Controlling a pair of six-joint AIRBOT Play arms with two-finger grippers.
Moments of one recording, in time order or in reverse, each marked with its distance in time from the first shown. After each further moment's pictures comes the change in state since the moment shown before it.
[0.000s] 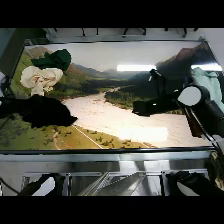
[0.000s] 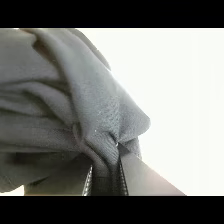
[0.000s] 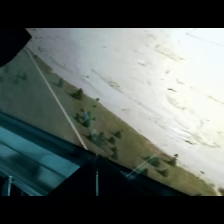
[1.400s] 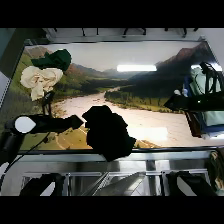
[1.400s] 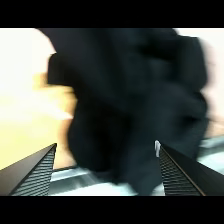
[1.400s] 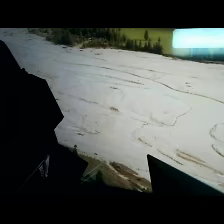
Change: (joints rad) left arm -0.376 0.239 -0.254 -0.007 -0.055 -0.150; right arm -0.399 0.137 -0.001 -0.071 0.173 -0.171
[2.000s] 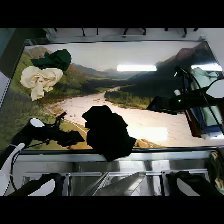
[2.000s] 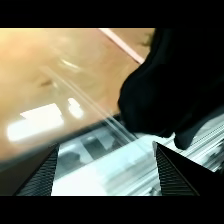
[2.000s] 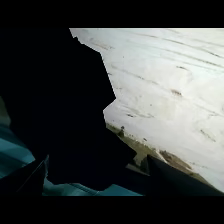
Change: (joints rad) left arm 0.171 -0.380 -0.175 -0.215 -0.097 0.473; right arm 0.130 -0.115 0.000 0.124 -0.007 0.013
